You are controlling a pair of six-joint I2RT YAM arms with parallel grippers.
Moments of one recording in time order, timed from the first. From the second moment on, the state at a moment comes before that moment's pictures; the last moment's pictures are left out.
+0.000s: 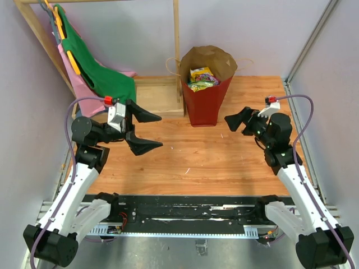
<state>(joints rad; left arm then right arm) -0.24 0.86 0.79 0.47 1.14 -0.41 0.19 0.86 0.73 -0.08 -0.25 0.48</state>
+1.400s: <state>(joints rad) -0.18 1.18 1.14 0.25 0.97 -0.24 0.21 1.68 1.75 -0.51 0.24 0.28</state>
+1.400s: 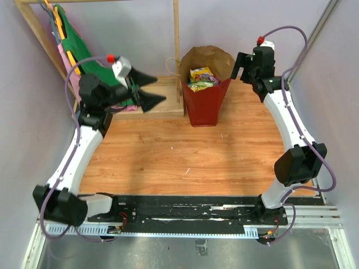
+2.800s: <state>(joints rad) -0.29 1.18 1.27 0.12 0.55 -0.12 0.06 1.90 1.92 -0.40 -0.12 0.31</state>
